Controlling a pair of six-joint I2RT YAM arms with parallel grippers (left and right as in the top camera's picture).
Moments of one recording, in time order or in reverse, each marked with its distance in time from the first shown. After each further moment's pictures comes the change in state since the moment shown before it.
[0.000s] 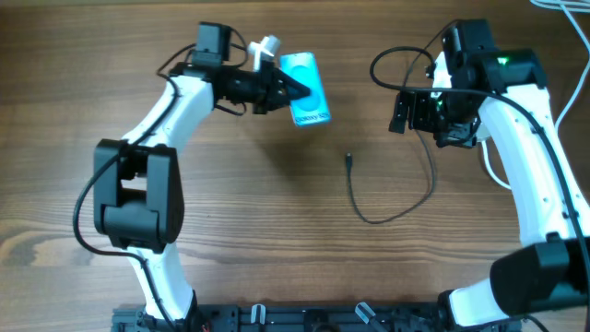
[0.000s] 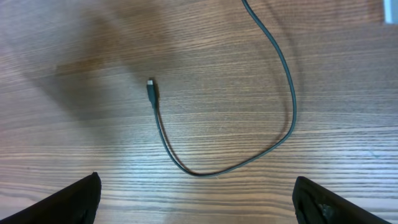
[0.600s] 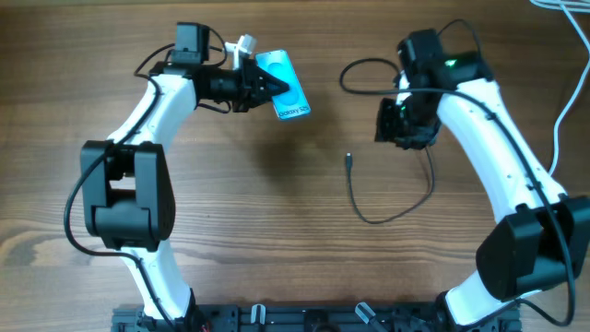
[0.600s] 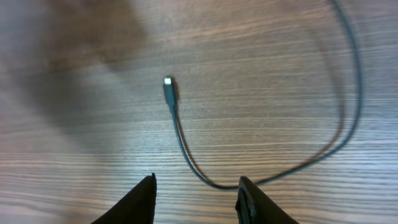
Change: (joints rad) left arm 0.075 0.000 0.000 -0.053 -0.121 0.006; right arm 0.131 0.085 -0.090 0.131 -0.002 0.116
